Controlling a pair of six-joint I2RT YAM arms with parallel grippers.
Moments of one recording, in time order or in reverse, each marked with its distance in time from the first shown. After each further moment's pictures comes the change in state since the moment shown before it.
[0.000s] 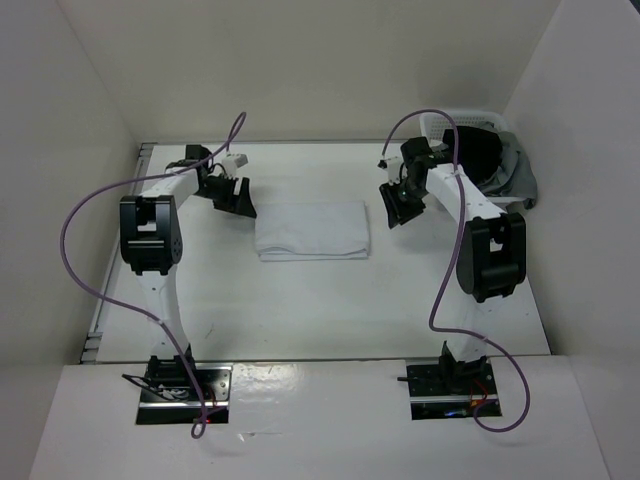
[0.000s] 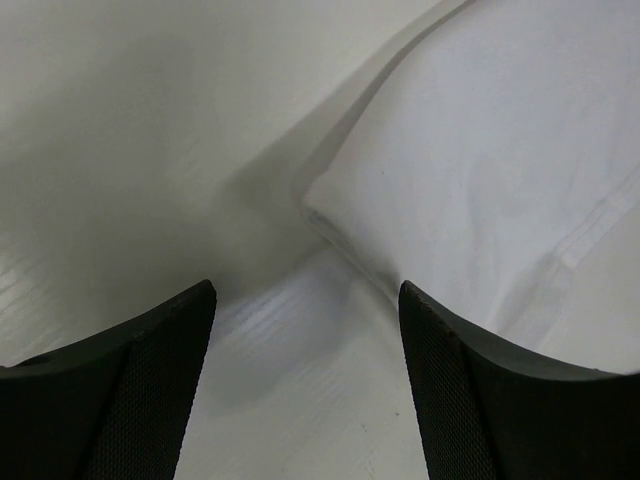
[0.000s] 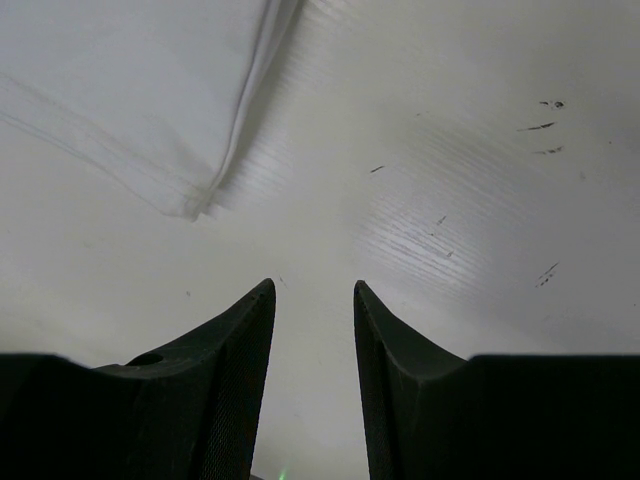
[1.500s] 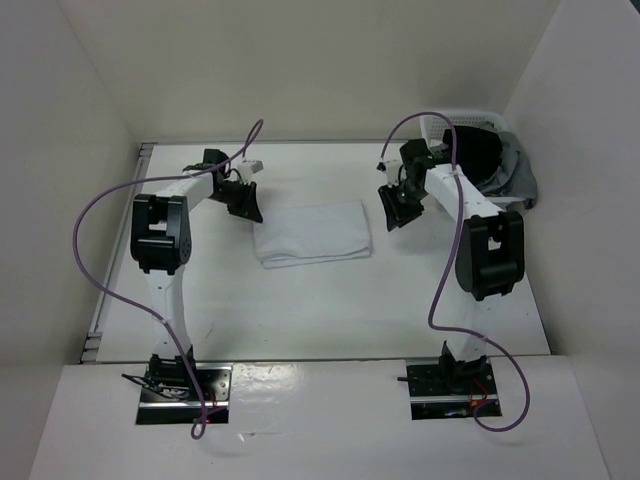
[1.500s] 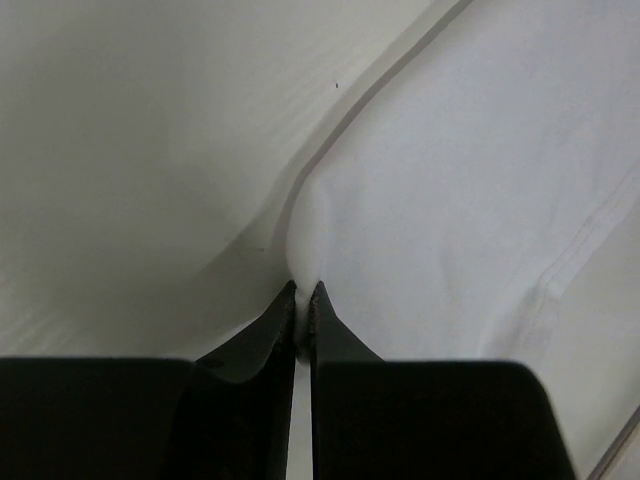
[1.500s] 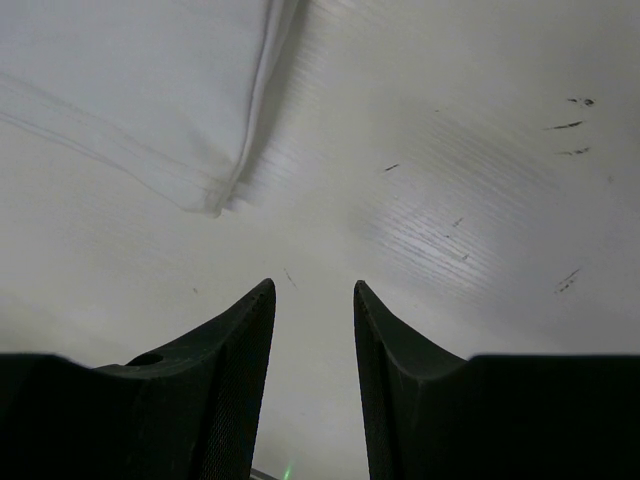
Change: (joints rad) left arm -0.080 0.043 0.019 0.025 -0.023 -0.041; right arm 0.000 0.010 -0.004 -0.008 -0.010 0.000
